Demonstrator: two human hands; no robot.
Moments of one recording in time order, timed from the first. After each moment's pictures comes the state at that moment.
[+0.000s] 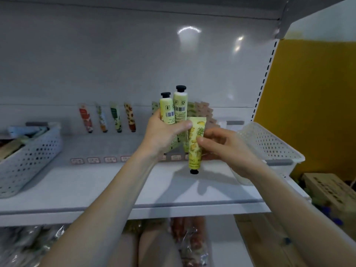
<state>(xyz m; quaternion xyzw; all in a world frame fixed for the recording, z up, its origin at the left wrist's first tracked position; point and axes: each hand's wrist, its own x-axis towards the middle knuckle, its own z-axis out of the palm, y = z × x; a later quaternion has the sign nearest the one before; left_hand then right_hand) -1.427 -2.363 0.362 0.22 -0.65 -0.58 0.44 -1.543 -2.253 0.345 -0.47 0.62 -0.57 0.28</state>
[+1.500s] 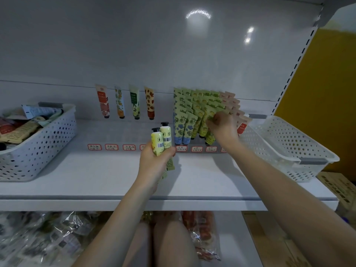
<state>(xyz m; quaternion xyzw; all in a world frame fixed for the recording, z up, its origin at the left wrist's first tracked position) -1.364 -2.402 0.266 0.37 -0.57 -0.61 0.42 -1.564 -2.378 0.298 -0.44 0.78 -0.44 -0.01</state>
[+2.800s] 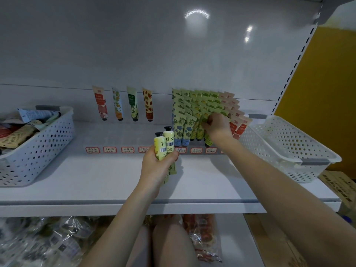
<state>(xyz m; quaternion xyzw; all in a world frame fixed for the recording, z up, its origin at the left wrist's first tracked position) -1.369 -2.400 0.263 0.36 -0.59 -0.61 0.40 -1.564 -2.398 0.305 -0.41 0.85 -0.34 0.02</state>
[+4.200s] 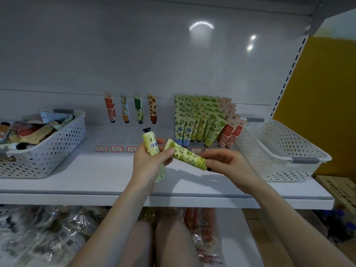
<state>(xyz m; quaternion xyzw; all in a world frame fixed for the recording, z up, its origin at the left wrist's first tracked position) -1.347 -2.377 0.288 0.32 -0.50 -0.66 0.47 -1.514 -2.272 0.284 -0.48 0.61 -0.56 0.30</state>
